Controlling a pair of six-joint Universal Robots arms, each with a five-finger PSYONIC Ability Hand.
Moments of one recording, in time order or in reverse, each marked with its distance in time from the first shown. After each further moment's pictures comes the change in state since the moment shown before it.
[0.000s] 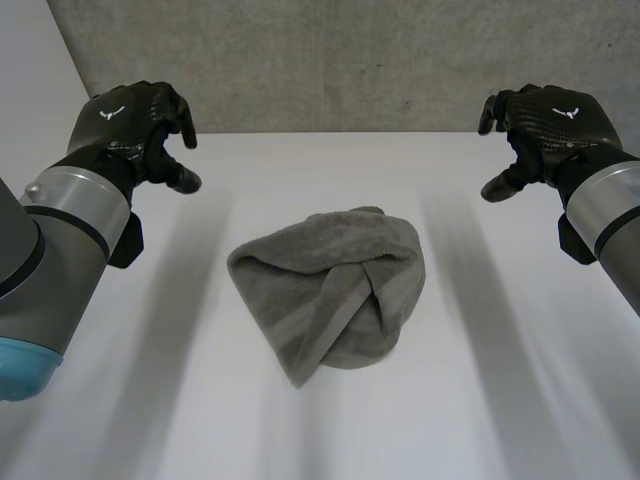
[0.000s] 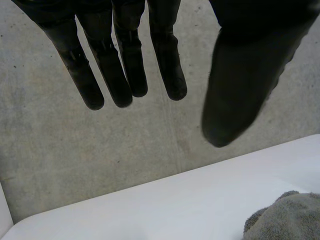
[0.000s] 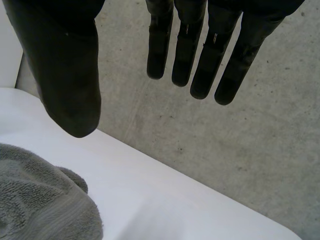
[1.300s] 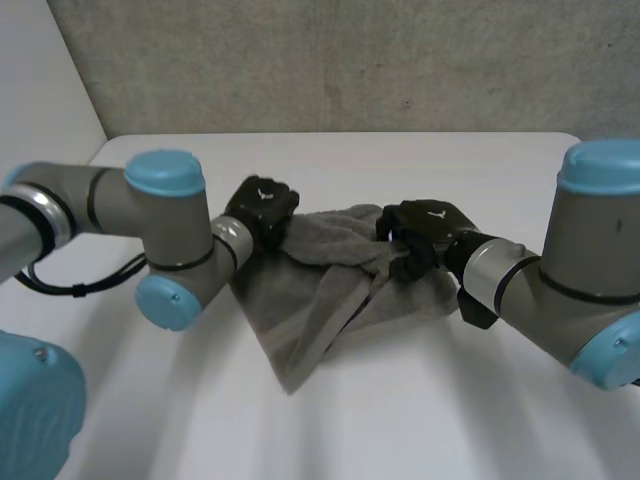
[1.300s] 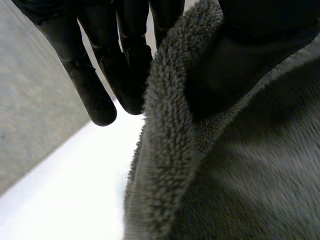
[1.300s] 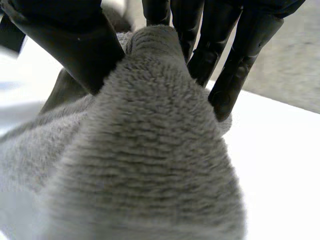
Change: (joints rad) left arm -0.045 -0.768 0.596 -0.078 0.265 0.462; right arm 0.100 0.353 -0.117 0.120 -0.254 0.009; left_hand 0.483 0.570 0.572 0.602 0.540; right_hand 0.591 0.547 0.589 0.599 0.585
